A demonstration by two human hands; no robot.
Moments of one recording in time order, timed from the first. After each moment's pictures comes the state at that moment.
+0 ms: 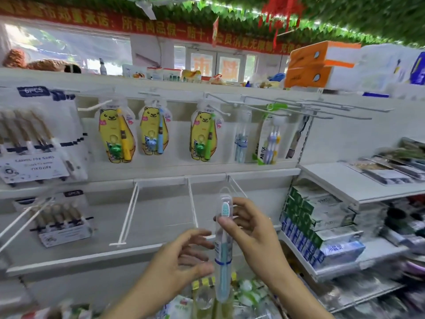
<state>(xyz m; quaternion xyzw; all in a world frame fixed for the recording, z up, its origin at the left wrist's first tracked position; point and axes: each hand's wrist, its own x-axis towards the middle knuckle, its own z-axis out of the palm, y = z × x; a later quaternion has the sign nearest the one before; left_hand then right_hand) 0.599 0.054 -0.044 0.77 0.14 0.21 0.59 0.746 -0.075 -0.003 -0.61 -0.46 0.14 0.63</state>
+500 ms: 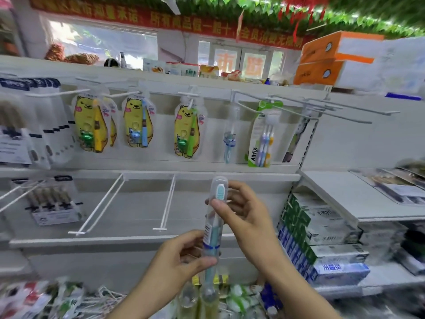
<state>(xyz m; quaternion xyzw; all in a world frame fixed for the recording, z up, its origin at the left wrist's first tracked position) 0.693 -0.021 -0.041 0.73 0.21 0.26 0.60 0.840 -0.103 0.018 -0.55 -0.50 0.17 0.64</state>
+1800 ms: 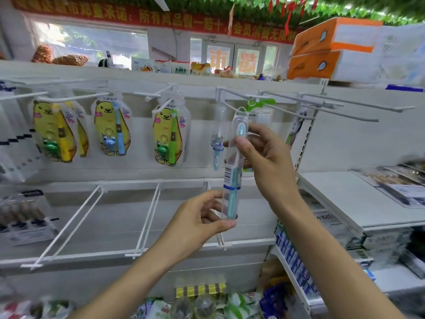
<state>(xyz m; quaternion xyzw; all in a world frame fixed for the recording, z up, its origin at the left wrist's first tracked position) 0.805 0.031 -0.002 0.78 0.14 0.27 0.55 0.938 -0.062 0.096 -0.54 -0.51 0.06 0.67</state>
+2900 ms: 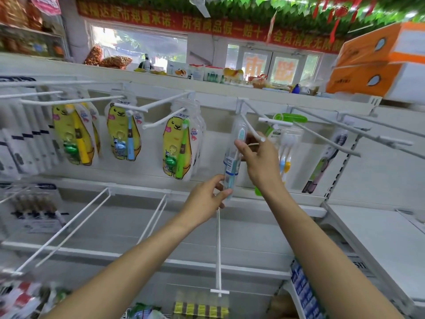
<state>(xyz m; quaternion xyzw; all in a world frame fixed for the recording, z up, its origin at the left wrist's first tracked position) 0.914 0.132 -0.003 0.82 0.30 0.31 0.37 1.047 0.078 0.076 -0.64 -0.50 -0.02 0.59</state>
